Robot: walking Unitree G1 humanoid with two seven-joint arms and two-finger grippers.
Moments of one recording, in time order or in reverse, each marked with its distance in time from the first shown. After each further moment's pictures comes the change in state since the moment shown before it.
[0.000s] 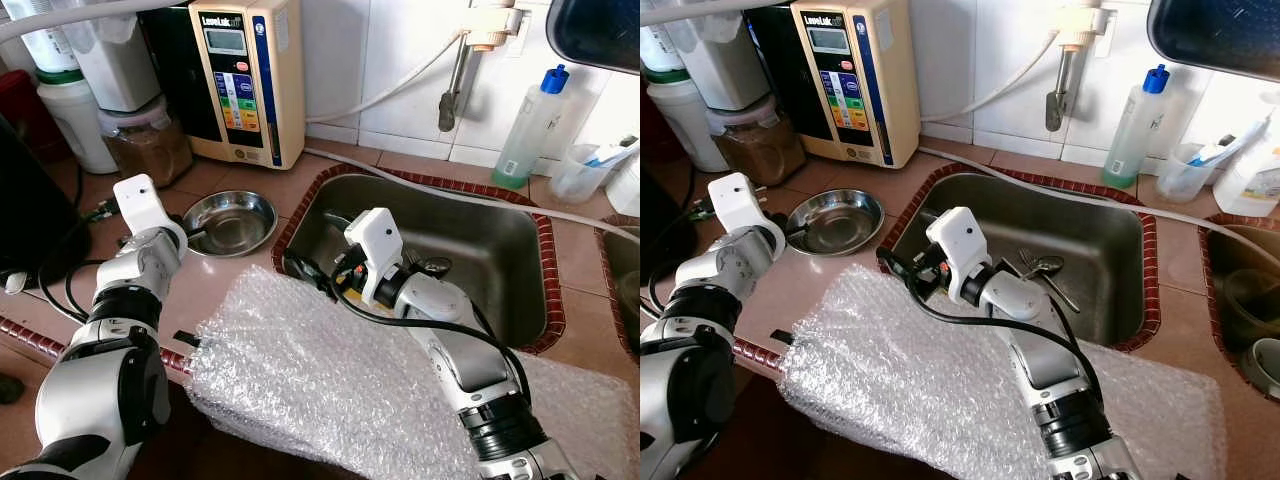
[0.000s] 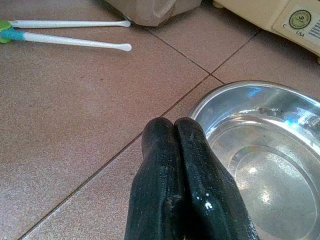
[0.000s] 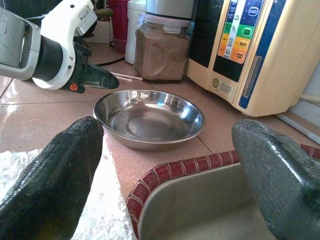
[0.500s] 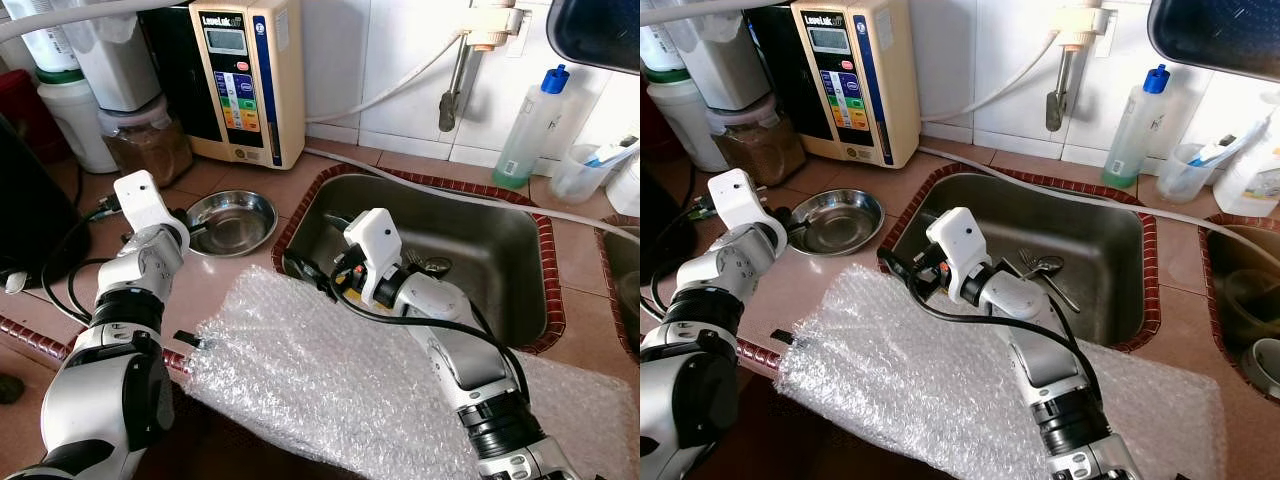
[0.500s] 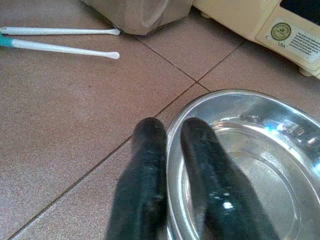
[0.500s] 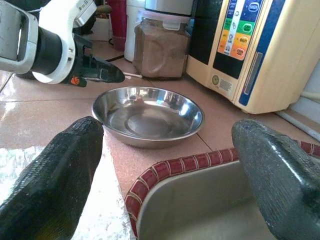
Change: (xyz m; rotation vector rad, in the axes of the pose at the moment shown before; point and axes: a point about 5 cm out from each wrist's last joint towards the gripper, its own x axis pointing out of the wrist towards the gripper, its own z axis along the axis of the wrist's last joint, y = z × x) left arm -0.002 -0.006 0.003 -0.025 -0.017 -0.027; right arm 0.001 -0.001 -0.002 0.001 0.007 -0.001
